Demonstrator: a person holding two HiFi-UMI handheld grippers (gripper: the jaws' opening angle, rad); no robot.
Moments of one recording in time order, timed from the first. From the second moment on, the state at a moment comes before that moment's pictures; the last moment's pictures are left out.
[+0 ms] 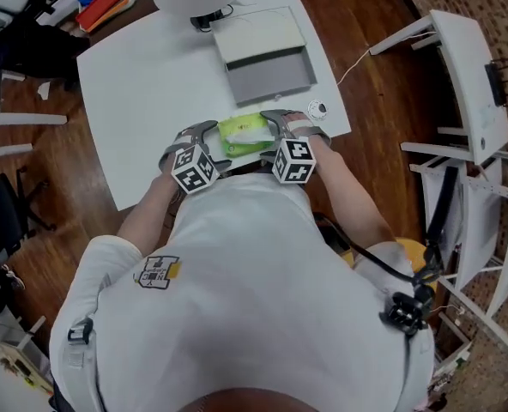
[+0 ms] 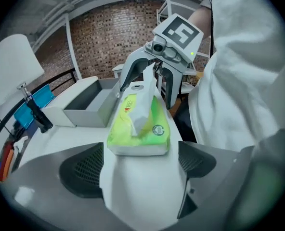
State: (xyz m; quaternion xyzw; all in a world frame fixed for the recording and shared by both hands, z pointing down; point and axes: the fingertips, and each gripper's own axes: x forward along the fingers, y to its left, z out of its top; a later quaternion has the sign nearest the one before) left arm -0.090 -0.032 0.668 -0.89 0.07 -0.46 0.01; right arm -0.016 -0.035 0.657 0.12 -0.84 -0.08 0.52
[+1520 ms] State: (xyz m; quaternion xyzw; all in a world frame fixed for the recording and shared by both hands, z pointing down) left arm -0.055 -0.076 0.661 -0.89 0.15 -0.42 -0.03; right arm 0.027 -0.148 0.585 0.13 -0.86 -0.13 0.47
